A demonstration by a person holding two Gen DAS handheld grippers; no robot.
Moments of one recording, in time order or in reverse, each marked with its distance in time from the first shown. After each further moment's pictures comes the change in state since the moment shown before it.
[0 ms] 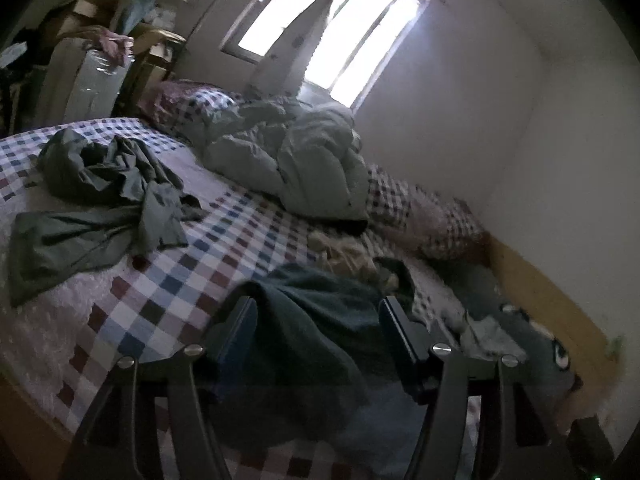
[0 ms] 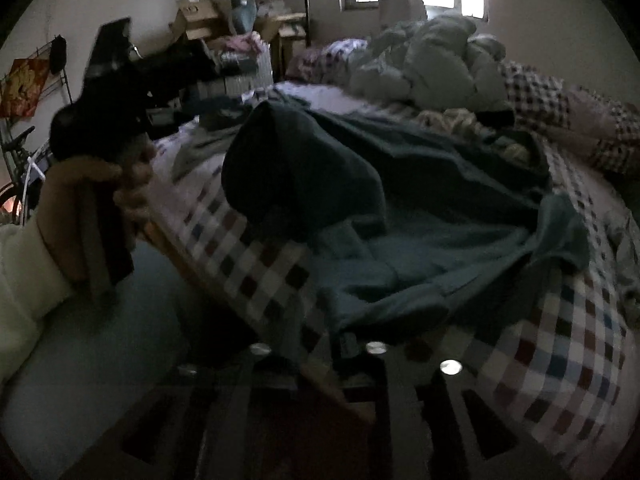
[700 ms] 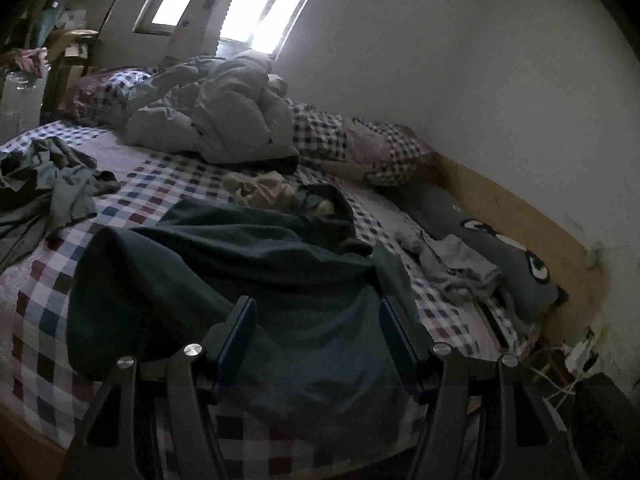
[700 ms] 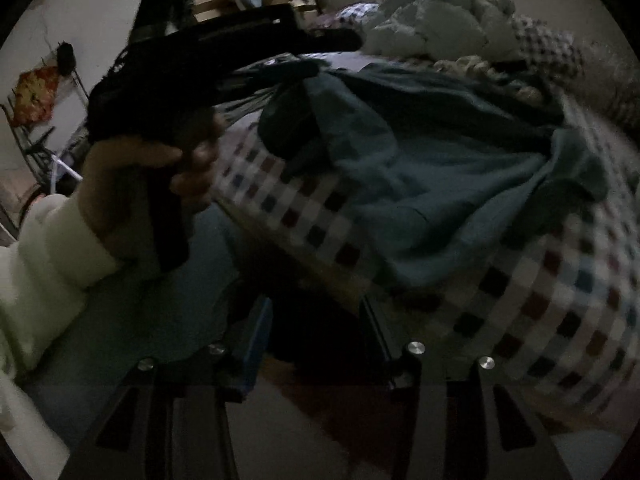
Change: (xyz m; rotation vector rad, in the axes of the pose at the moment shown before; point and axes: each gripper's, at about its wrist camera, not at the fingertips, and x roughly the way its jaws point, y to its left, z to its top) left arm 0.027 -0.077 -0.048 0.202 0.179 -0.141; right arm -0.030 0.006 -0.042 0.062 0.104 0.131
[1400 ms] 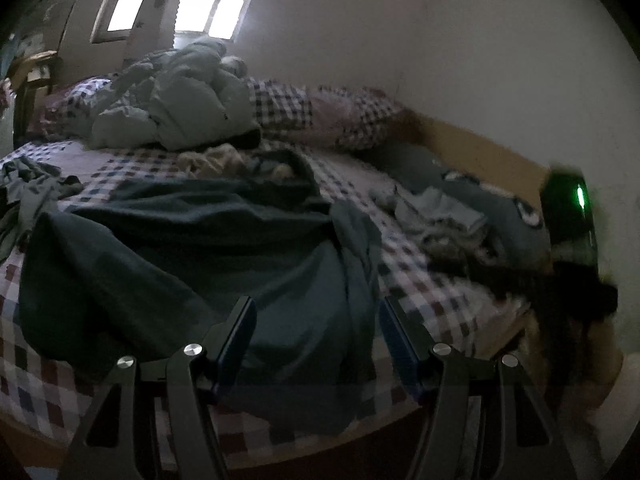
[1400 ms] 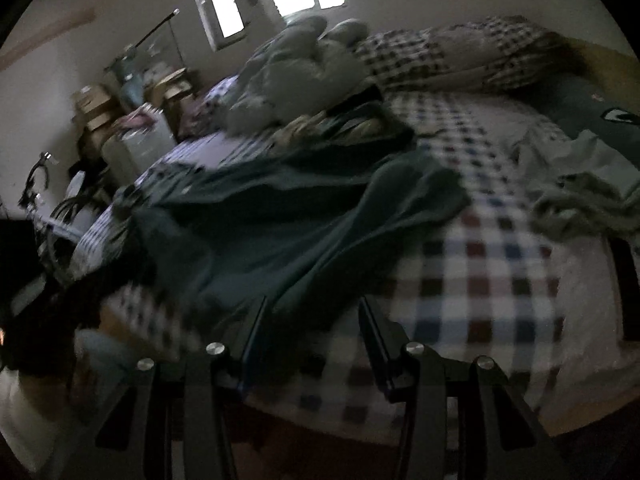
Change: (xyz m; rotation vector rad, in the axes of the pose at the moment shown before) left arm 0.025 -0.070 -0.037 0.149 0.104 0.004; right arm -0.064 -0.148 0.047 0.317 -0.267 -0.279
